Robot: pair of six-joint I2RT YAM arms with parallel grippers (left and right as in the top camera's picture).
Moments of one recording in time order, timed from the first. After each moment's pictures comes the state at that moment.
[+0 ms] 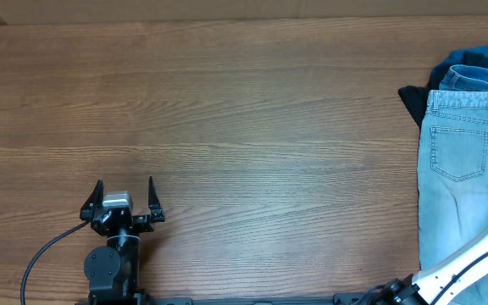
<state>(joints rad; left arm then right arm) 0.06 0.01 0.01 -0.08 -0.02 0.01 -0.88 2.49 2.26 -0.64 0.06 -0.23</state>
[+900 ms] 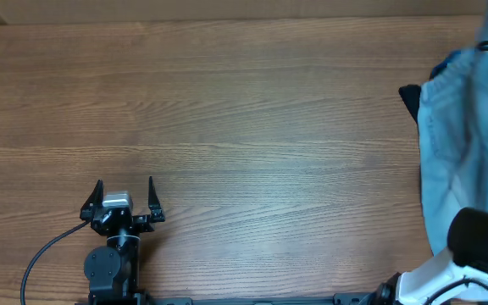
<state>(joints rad) 0.06 0.01 0.01 -0.08 -0.02 0.01 -0.35 1.84 2.25 -1.10 0.00 -0.07</state>
